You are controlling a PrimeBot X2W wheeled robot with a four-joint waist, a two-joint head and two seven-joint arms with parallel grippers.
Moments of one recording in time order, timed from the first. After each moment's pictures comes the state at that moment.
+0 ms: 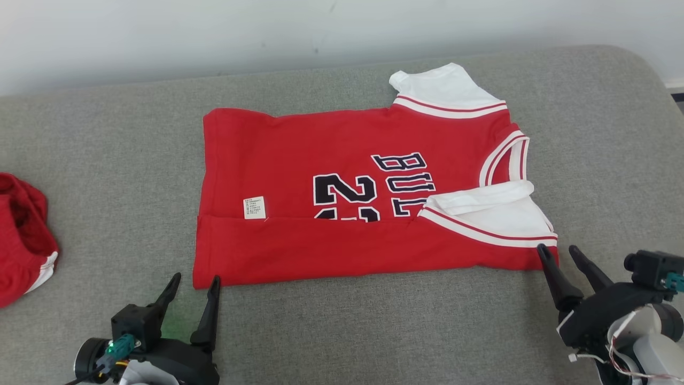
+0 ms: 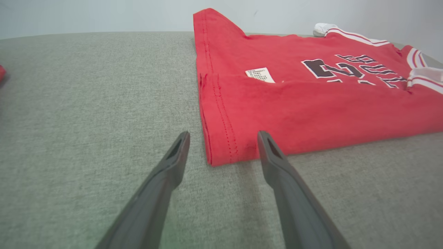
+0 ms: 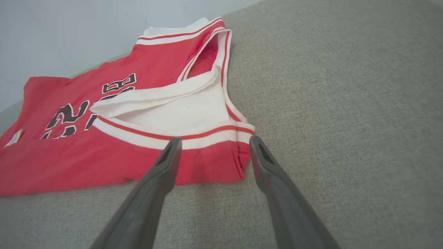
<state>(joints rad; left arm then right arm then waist) -0.29 0.26 -0.30 0.52 -0.42 -0.10 -0.26 -0.23 -0.47 0.19 0.40 0.76 0.13 -0.01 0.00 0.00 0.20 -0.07</state>
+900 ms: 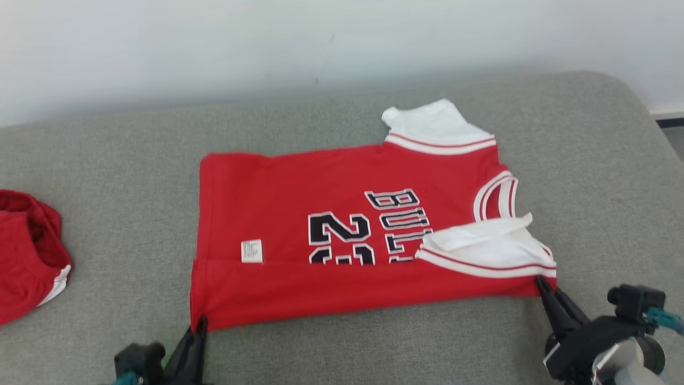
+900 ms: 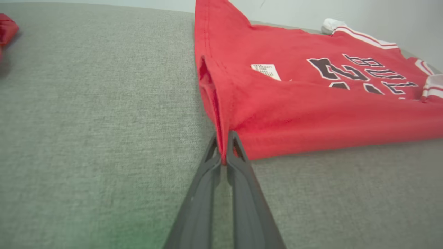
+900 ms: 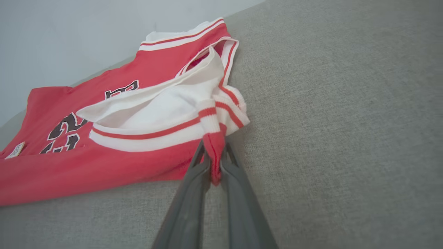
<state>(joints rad) -0.21 0.21 -0.25 0.58 -0.45 -0.12 -0.26 -0.23 -0.46 0.31 0.51 0.82 0.13 -0.14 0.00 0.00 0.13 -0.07</state>
